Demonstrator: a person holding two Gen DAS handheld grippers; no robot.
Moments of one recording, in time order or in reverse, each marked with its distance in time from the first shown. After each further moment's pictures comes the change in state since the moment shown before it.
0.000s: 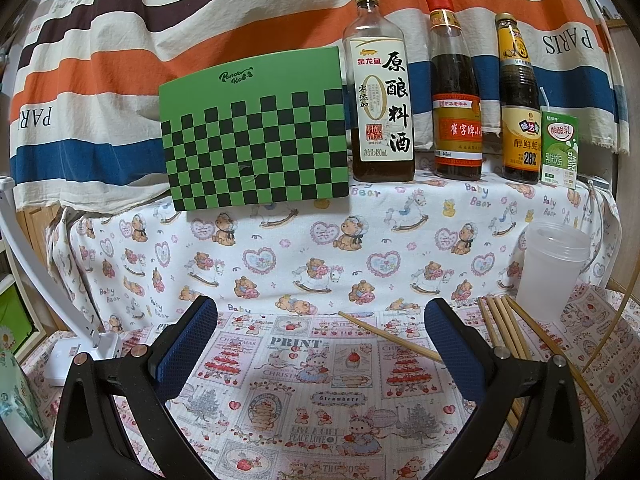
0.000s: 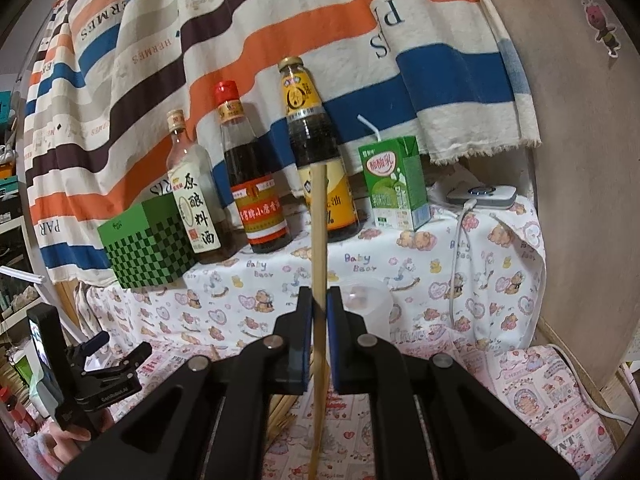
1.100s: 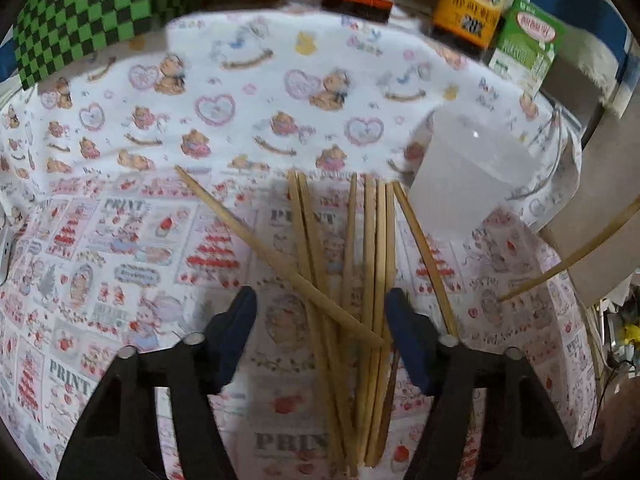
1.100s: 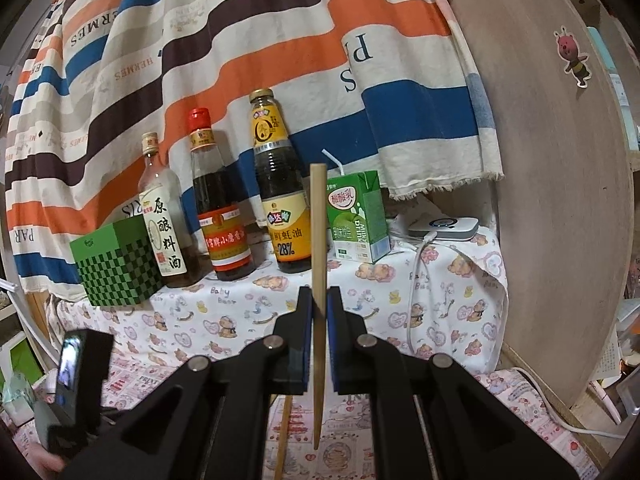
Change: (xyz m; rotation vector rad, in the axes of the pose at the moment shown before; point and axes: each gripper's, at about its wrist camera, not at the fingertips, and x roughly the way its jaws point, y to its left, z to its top) left arm 0.032 -0.108 -0.006 -0.097 0.621 -0.244; right arm -0.007 -0.013 0.007 -0.017 -0.082 -0.126
